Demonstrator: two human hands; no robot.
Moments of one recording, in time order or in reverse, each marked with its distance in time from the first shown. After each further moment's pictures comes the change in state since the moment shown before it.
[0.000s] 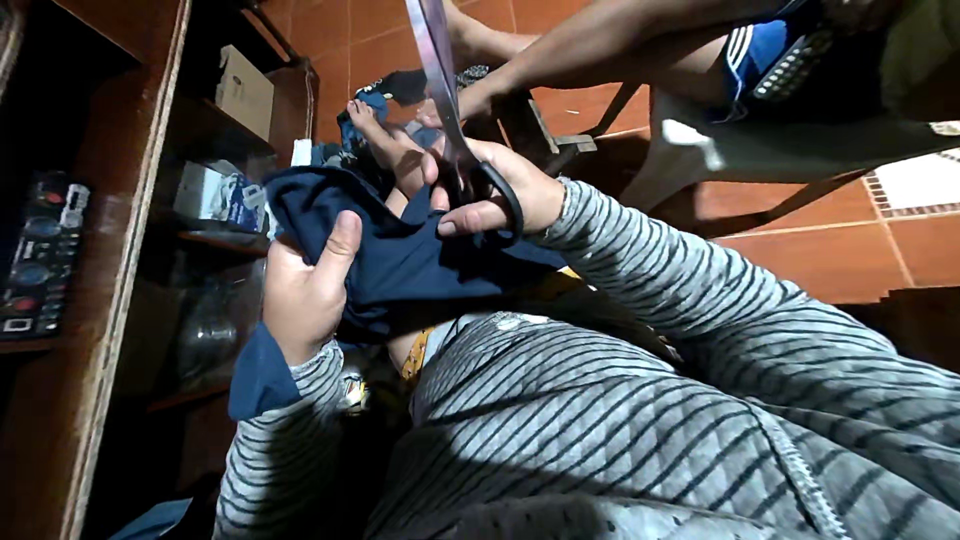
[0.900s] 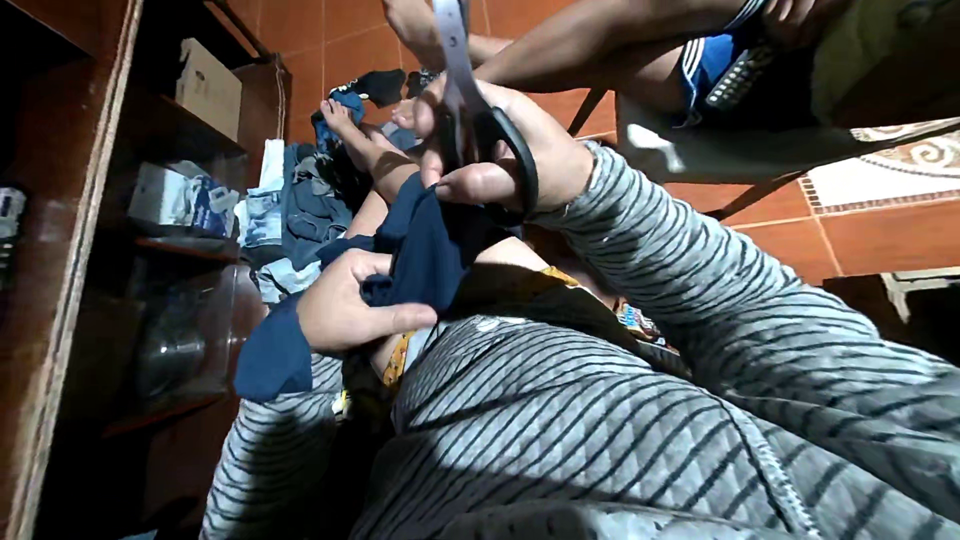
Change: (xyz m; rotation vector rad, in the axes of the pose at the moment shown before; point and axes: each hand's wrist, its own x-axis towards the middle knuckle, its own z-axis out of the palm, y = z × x) left_hand 0.020 -0.027 0.005 -0.094 -0.815 0.086; right_hand 0.005 -0.042 -0.015 -0.094 0.056 -0.063
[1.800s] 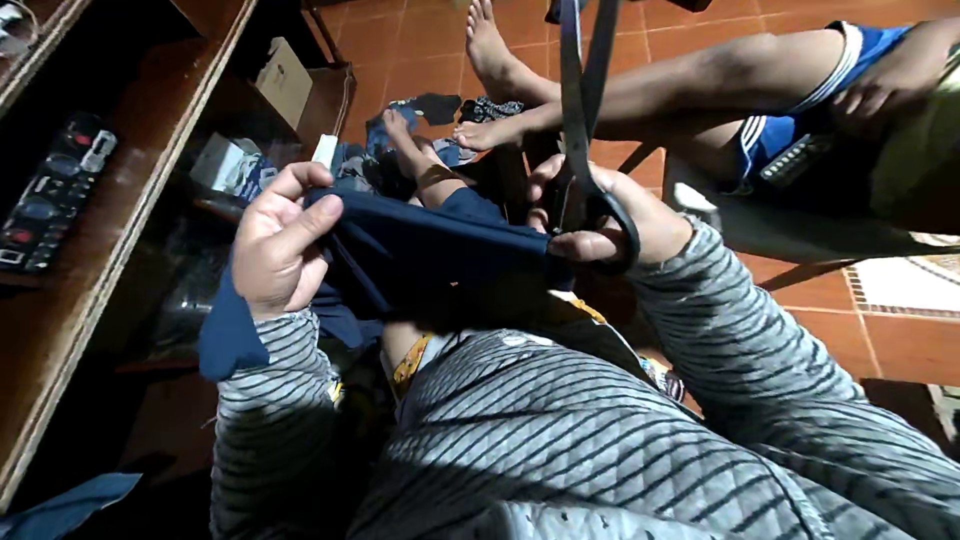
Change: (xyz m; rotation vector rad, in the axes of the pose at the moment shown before) left_hand -0.043 0.025 -0.038 -0.280 0.676 0.056; right_hand -0.043 -0.001 -0.015 -0.057 -0.125 0.193
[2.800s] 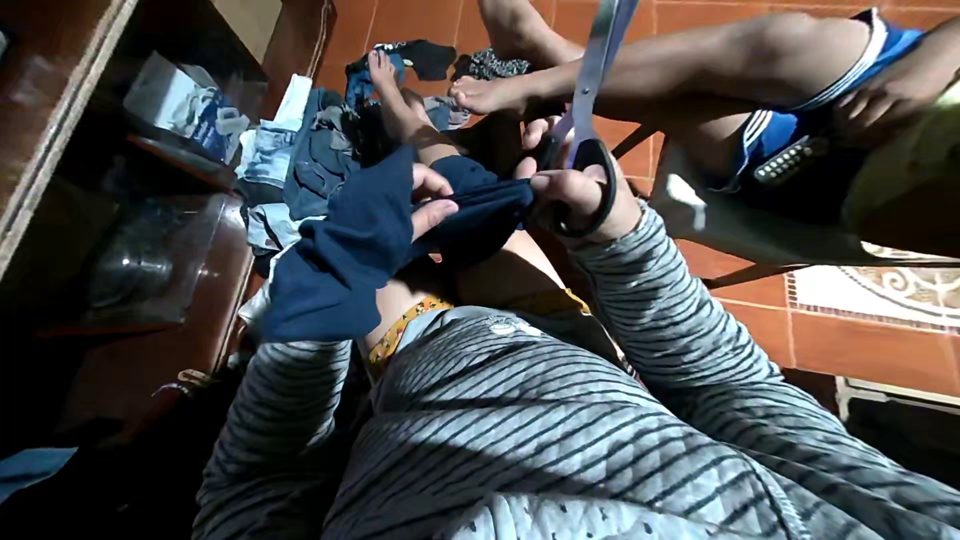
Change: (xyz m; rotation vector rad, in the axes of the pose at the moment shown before) left_hand 0.022 -0.076 0.035 0.798 -0.219 0.163; right_hand 0.021 0.053 0.017 0.311 0.252 -0.058
